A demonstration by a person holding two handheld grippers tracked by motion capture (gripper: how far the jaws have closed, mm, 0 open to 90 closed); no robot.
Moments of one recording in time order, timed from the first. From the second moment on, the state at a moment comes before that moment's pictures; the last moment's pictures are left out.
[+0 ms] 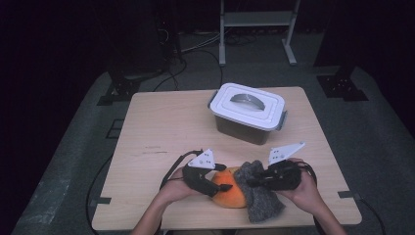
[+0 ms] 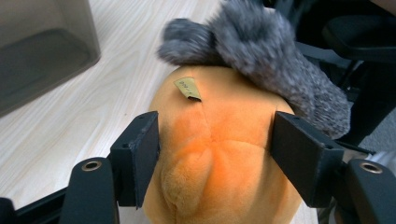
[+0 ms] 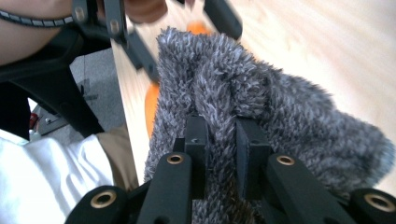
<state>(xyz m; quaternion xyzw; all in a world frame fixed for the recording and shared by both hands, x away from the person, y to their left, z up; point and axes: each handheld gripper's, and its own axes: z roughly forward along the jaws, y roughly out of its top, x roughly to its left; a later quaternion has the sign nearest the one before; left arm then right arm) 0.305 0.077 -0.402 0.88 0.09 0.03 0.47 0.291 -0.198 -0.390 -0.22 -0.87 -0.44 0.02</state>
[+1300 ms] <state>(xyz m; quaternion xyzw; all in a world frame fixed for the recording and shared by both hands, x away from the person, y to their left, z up) 0.307 0.082 -0.397 0.89 0.11 0.07 0.45 0.297 -0.200 -0.399 -0.23 -0.87 -0.43 0.05</state>
